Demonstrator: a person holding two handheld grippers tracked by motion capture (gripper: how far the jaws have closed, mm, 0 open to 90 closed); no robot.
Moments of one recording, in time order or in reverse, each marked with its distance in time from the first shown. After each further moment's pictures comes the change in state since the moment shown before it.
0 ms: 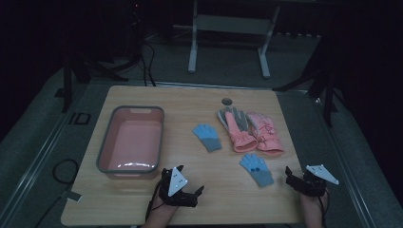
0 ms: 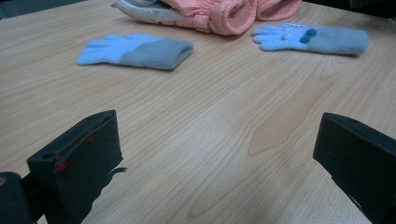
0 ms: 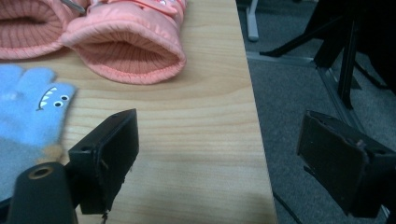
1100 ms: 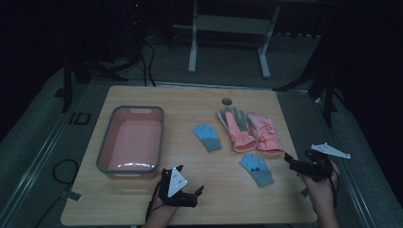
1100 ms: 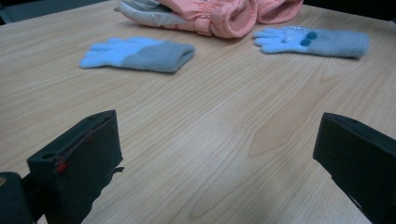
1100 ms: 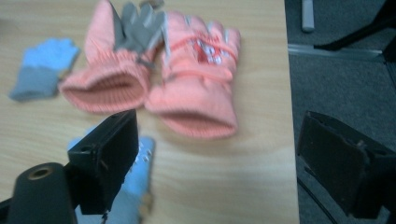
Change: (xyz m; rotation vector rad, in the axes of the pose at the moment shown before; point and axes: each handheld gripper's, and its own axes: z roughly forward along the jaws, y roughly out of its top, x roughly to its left) left arm 0.000 0.000 0.000 -0.001 -0.008 0.001; right arm 0.002 0.087 -0.018 0.075 0.219 0.023
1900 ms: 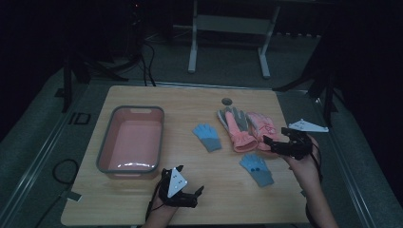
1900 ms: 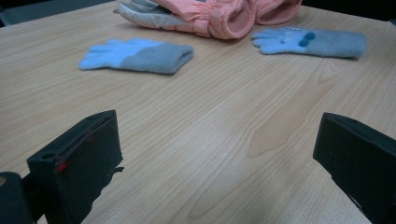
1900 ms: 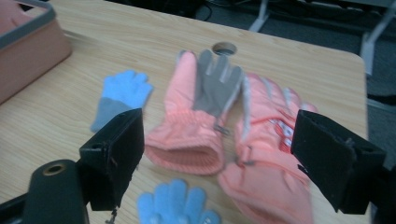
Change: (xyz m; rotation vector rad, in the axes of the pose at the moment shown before) left arm 0.000 0.000 -0.001 -0.006 -0.002 0.004; right arm 0.058 0.066 0.023 -0.022 0.182 -0.182
